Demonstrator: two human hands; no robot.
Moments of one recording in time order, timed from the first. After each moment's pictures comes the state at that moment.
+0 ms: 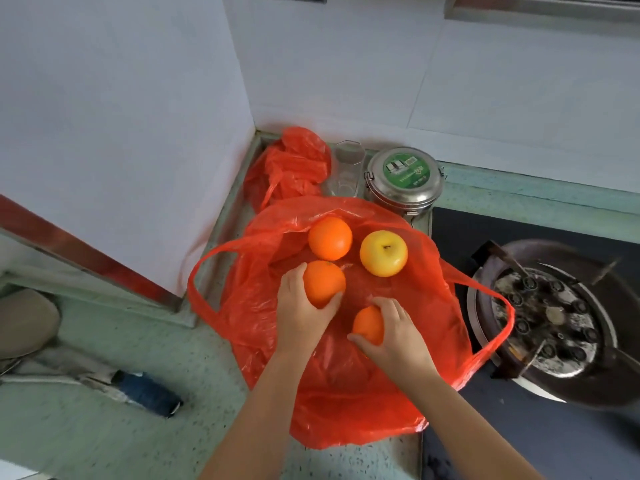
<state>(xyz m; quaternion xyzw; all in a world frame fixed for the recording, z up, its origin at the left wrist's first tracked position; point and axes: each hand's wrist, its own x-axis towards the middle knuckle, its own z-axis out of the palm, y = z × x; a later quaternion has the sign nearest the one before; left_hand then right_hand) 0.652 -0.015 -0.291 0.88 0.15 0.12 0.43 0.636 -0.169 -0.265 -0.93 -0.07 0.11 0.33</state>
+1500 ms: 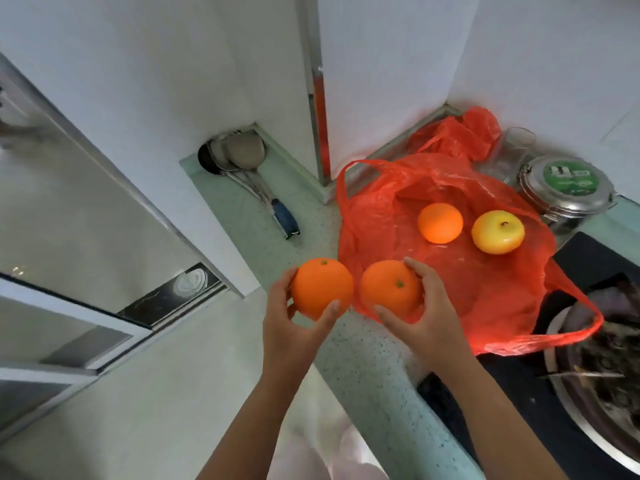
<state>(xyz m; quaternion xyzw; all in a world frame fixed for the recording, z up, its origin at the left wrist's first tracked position) 0.396 -0.081 -0.212 0.69 0.42 0.32 0.49 0.540 -0.194 -0.214 -0.76 -0.34 0.21 0.51</state>
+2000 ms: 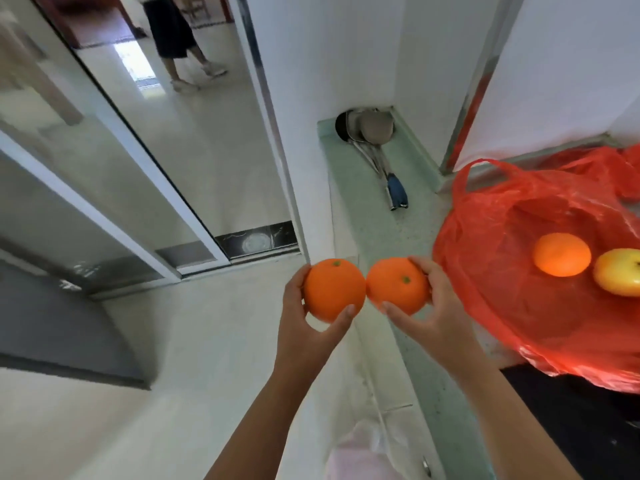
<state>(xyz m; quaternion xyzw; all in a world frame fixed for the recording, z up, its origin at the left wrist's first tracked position) 0.266 -0.141 -0.205 0.62 0.52 0.40 0.43 0.442 -0.179 -0.208 -0.66 -0.51 0.27 0.48</state>
